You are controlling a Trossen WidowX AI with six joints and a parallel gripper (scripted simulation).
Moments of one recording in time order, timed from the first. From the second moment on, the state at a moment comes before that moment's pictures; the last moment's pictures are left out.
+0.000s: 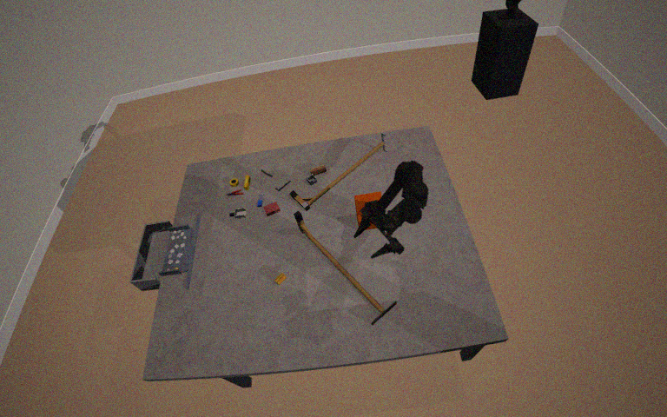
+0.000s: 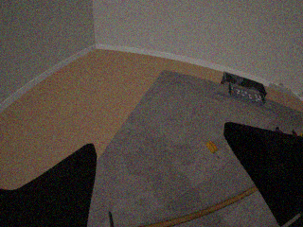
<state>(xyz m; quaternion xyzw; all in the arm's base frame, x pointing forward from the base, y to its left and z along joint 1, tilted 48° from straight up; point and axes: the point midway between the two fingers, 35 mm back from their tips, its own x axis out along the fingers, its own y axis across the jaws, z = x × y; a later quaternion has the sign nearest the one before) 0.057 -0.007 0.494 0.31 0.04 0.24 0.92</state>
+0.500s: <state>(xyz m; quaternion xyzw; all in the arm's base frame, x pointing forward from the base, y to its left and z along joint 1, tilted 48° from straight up) 0.030 -0.021 0.471 0.24 0.06 0.36 0.90</state>
